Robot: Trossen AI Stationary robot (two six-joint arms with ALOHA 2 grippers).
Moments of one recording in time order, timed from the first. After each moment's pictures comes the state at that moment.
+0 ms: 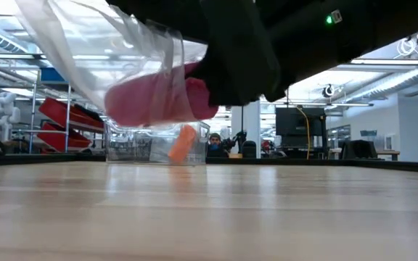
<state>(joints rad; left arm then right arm) -0.48 1.73 1.13 -0.06 -0.31 -0.26 0.56 2.11 1.15 0.48 0.89 0.16</state>
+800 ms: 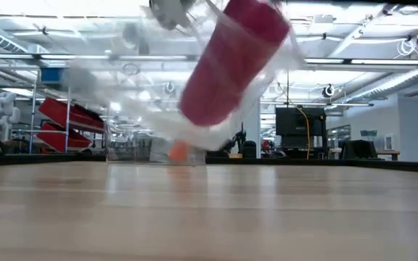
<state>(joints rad) -0.50 1.72 1.17 -0.02 -0.19 -0.20 0.84 2.04 1.15 0.43 1.33 -0.30</state>
